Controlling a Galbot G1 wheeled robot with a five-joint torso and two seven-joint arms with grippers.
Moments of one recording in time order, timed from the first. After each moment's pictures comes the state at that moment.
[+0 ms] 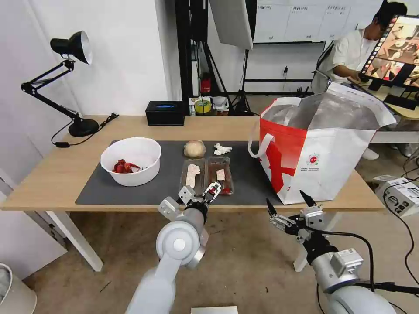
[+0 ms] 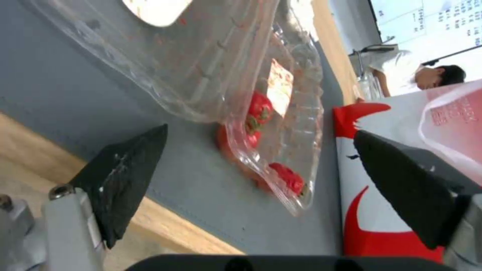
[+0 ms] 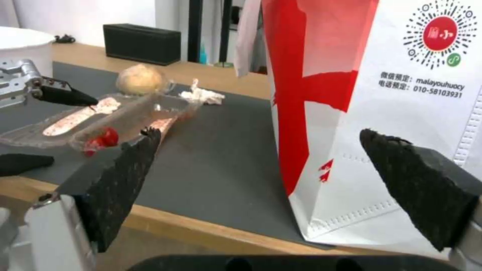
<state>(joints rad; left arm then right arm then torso) 1.08 -1.48 -0.10 -2.02 -1.24 0.24 -0.81 -1.68 1.22 0.54 2.33 0.17 -0.16 0.02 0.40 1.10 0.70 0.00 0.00</state>
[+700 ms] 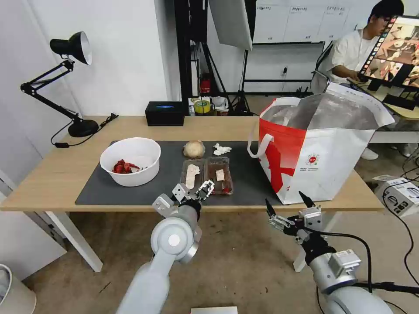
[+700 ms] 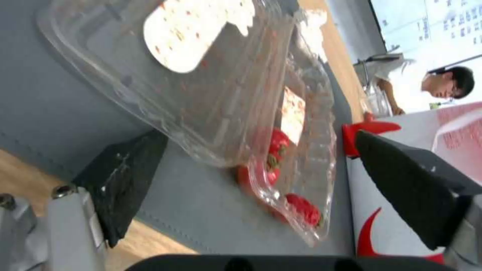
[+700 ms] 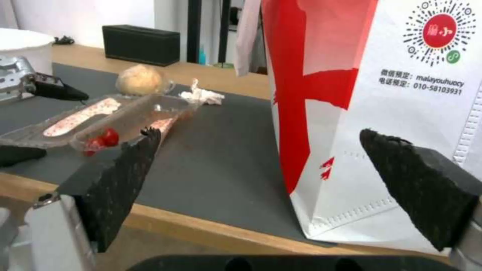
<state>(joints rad) 1.06 -1.44 -0.12 -2.00 -1.25 0.21 -0.82 -1.69 1.24 0.54 2.33 0.16 -0.15 0.01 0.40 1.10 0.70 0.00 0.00</state>
